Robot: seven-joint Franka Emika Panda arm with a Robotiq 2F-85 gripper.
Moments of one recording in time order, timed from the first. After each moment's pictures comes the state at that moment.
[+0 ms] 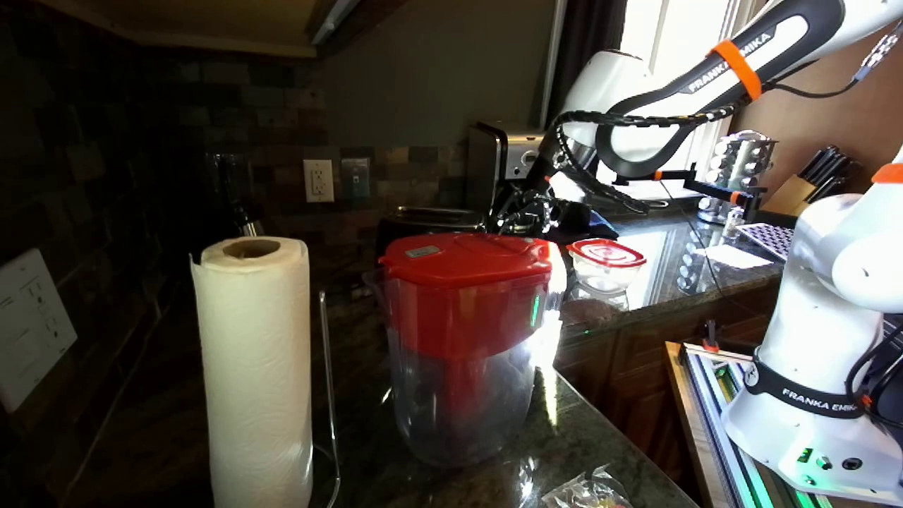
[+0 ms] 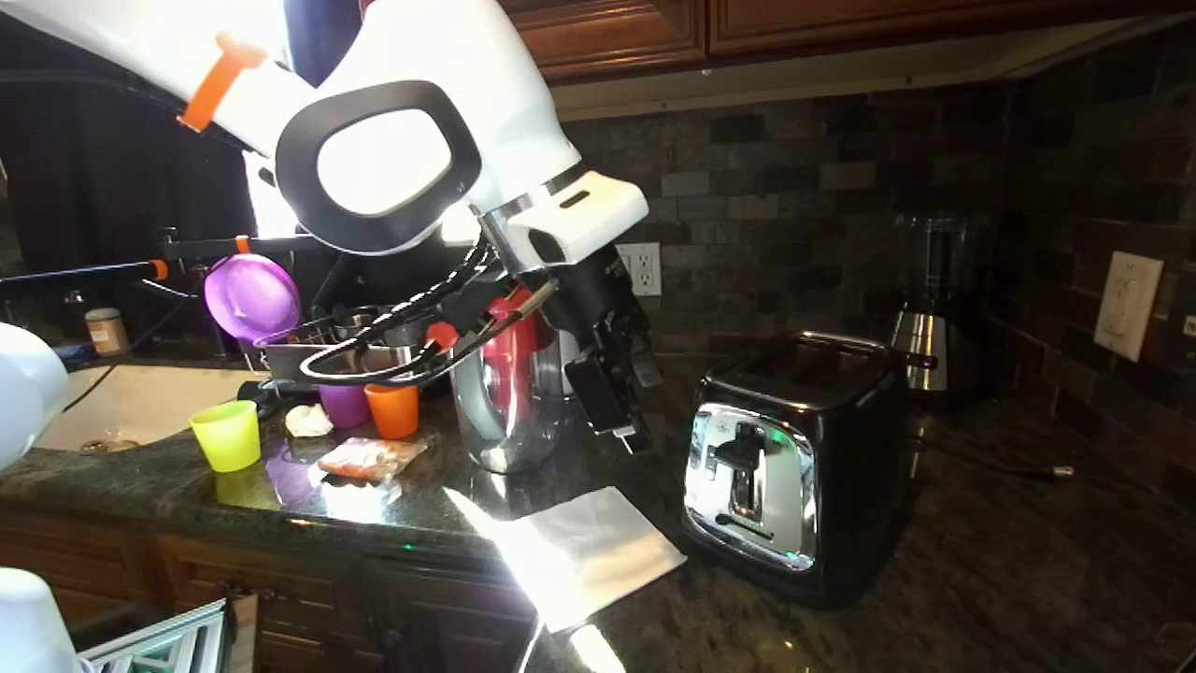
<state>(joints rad) -0.21 -0.46 0.05 -2.75 -0.01 2.75 0.61</state>
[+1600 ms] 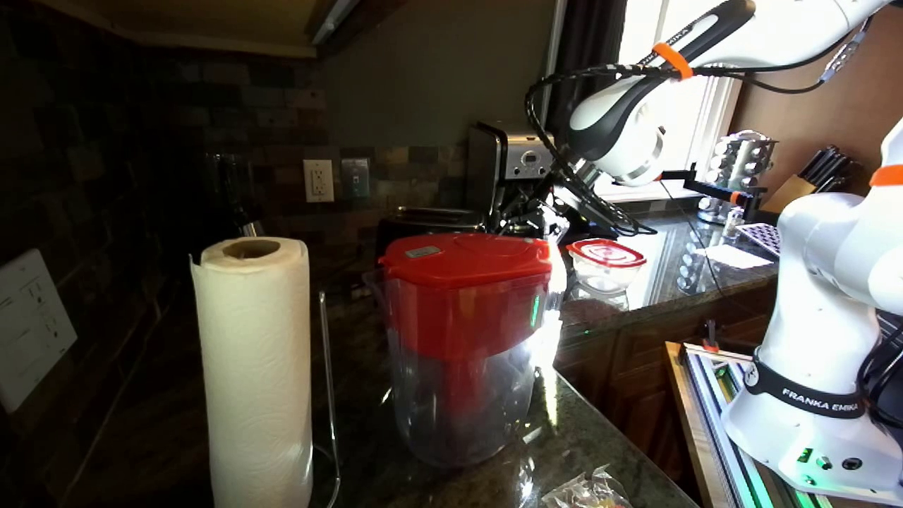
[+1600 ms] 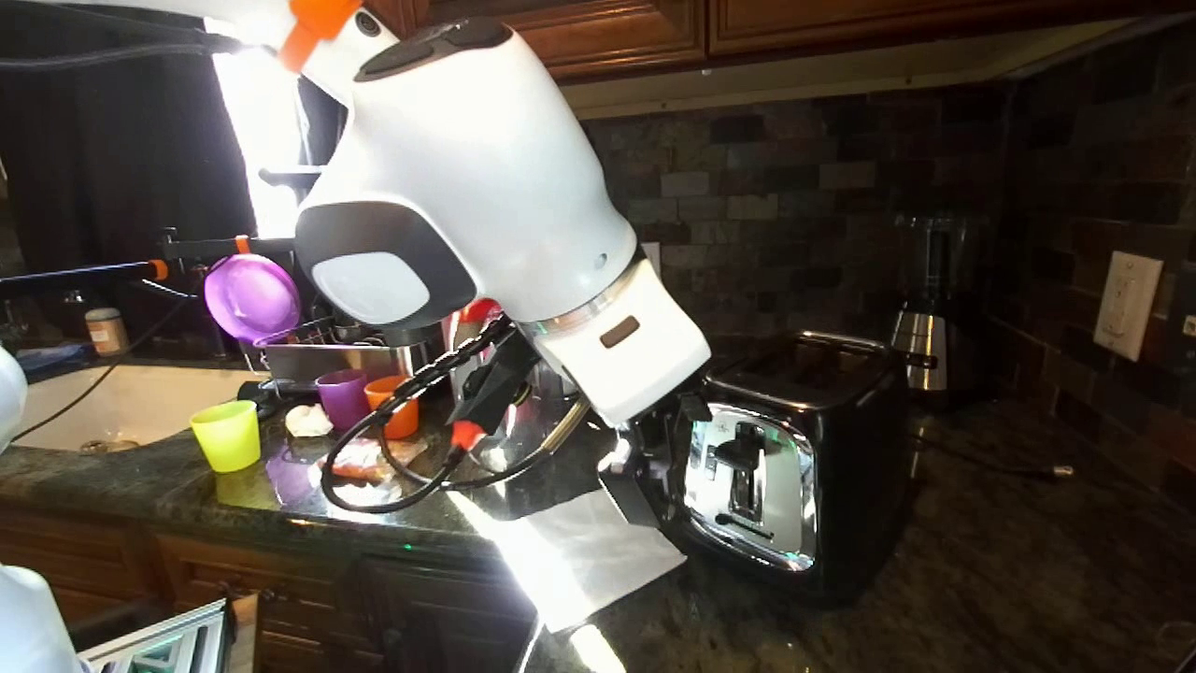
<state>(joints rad) 0.04 -0.35 -0.31 -2.75 0.66 2.89 0.10</state>
